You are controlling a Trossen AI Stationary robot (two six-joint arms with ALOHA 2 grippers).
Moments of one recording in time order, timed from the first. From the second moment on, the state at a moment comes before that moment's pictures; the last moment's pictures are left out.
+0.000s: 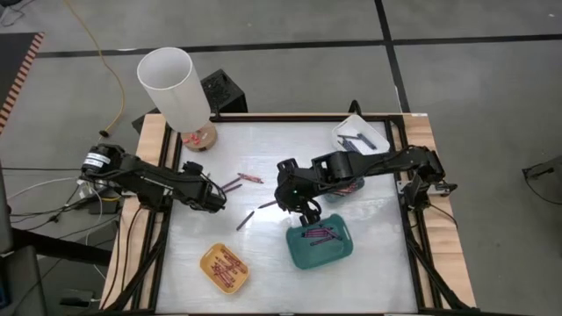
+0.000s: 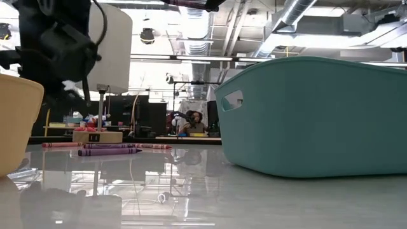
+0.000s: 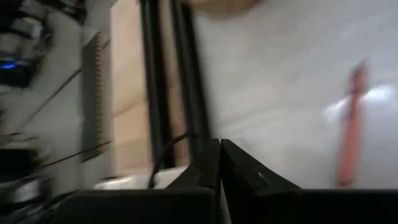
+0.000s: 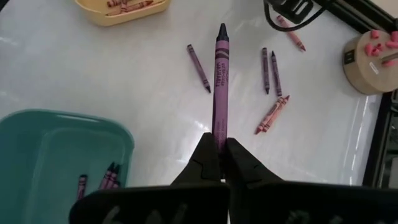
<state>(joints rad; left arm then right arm) -0.14 1.44 0.70 -1.44 -0.57 -1.58 0.18 1.78 1.94 -1.08 0.12 -0.34</state>
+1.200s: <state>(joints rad) -0.12 1.60 0.73 -0.88 -0.38 -1.18 0.20 1.79 1.94 -1.32 0.16 -0.16</state>
